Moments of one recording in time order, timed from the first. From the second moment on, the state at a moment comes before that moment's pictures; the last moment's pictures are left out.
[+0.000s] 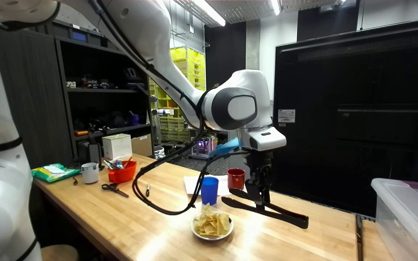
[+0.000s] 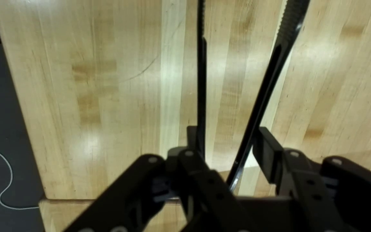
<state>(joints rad) -0.34 -0.05 -0.26 -2.34 -0.18 2.43 1.13</state>
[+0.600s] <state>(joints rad) -0.33 -0.01 -0.26 -2.34 -0.30 2.45 1.25</state>
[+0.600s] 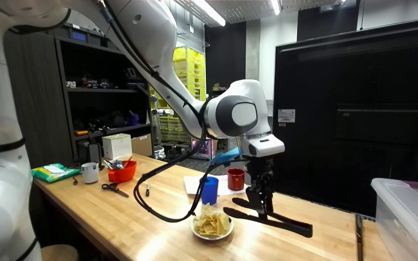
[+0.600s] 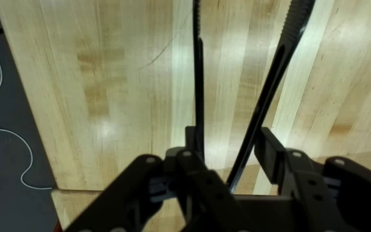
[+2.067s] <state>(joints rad) -0.26 0.07 -0.26 -2.34 -0.39 2.44 1.37</state>
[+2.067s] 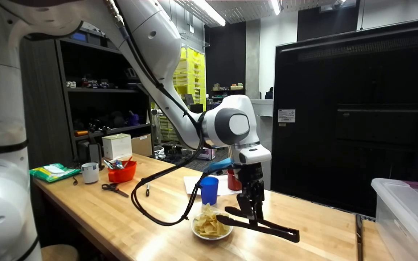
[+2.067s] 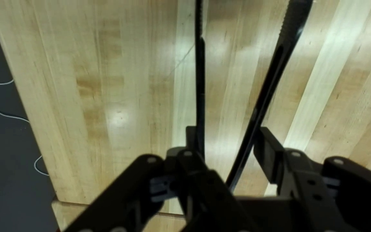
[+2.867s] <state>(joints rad) -0.23 0.08 -0.25 -2.34 -0.20 2.40 1.37</state>
